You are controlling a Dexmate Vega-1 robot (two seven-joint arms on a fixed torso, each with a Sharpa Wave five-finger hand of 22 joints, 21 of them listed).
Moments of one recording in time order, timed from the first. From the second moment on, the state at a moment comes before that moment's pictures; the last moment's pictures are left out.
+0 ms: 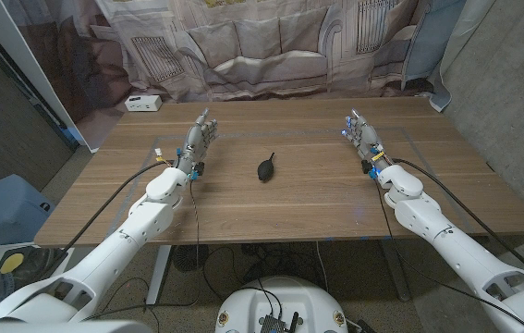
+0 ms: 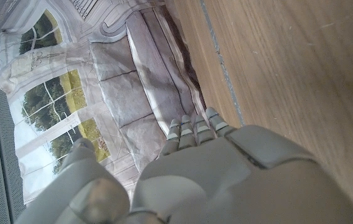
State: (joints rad) left arm 0.85 0.52 0.37 -1.35 -0.60 -0.27 0.04; left_hand 0.10 -0.04 0.29 -0.05 0.20 0.11 0.10 0.18 0.17 0.09 0.09 0.21 0.20 0.02 0.08 0.19 0.18 -0.11 0.07 0.49 0.17; right arm -0.81 -0.50 -0.38 -1.25 0.65 0.30 0.07; right_hand 0.28 0.00 0.21 -0.14 0.18 0.17 0.04 0.18 0.18 0.04 0.11 0.22 0.20 -0.10 0.04 0.23 0.22 0.13 -0.04 0.24 0.17
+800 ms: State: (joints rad) left arm 0.88 0.56 0.37 -1.45 -0.51 -0.24 0.16; left_hand 0.14 -0.01 0.31 -0.07 0.20 0.21 0.10 0.20 0.17 0.20 0.08 0.24 0.20 0.14 0.08 0.22 0.18 0.01 0.07 0.48 0.17; right arm -0.82 -0.50 -0.38 -1.23 0.65 0.34 0.11; right_hand 0.29 0.00 0.21 -0.14 0.18 0.18 0.06 0.19 0.18 0.10 0.11 0.23 0.20 -0.04 0.04 0.24 0.21 0.19 -0.04 0.25 0.17
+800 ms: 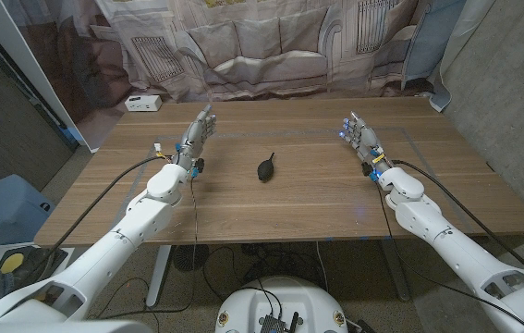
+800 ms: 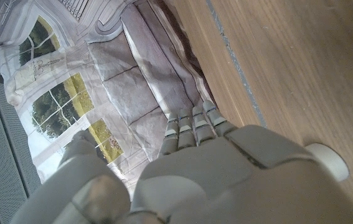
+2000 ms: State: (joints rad) left arm 0.96 0.57 0.40 -1.65 -0.19 -0.12 0.44; left_hand 0.22 -0.08 0.30 -0.15 0.19 0.25 0.11 0.20 0.18 0.26 0.09 0.25 0.20 0.22 0.07 0.22 0.18 0.05 0.09 0.43 0.17; right arm -0.82 -0.61 -0.29 -1.15 0.78 0.35 0.34; right_hand 0.29 0.00 0.21 -0.13 0.18 0.18 0.07 0.19 0.18 0.12 0.13 0.23 0.20 -0.03 0.05 0.24 0.21 0.20 -0.02 0.24 0.17
